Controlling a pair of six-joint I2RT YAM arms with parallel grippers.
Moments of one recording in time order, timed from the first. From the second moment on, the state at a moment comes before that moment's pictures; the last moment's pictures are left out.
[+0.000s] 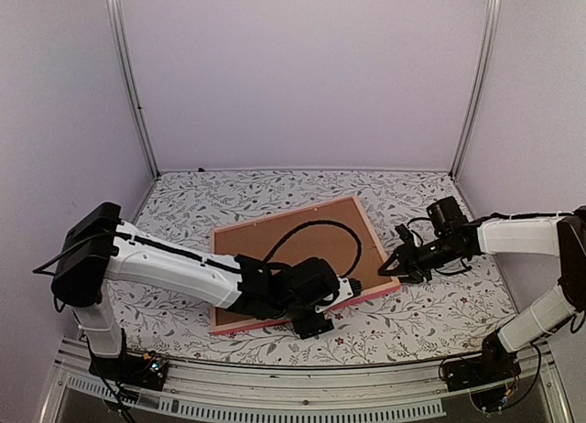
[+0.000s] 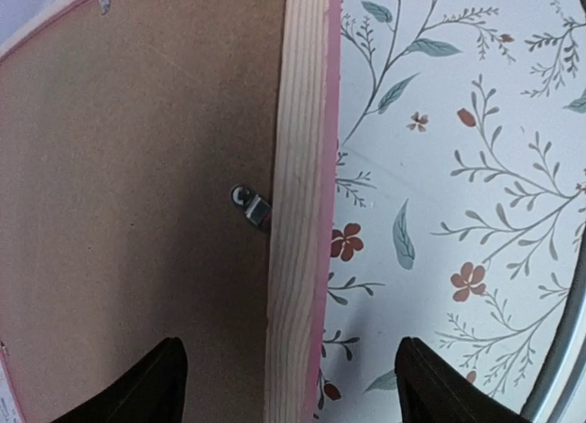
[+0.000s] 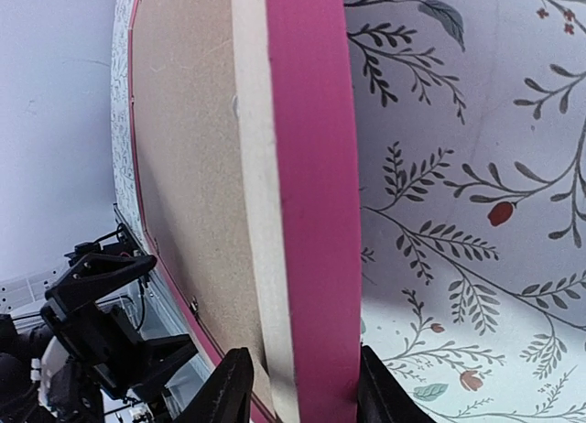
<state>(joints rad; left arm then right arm) -1.30 1.88 1.21 -0.29 -0.28 0.12 0.37 1.45 0.69 -0.30 -0.72 0.53</state>
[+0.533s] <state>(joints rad) -1.35 2.01 1.23 -0.26 -0.80 0.16 0.37 1.39 0.73 -0.35 -0.79 0.55</state>
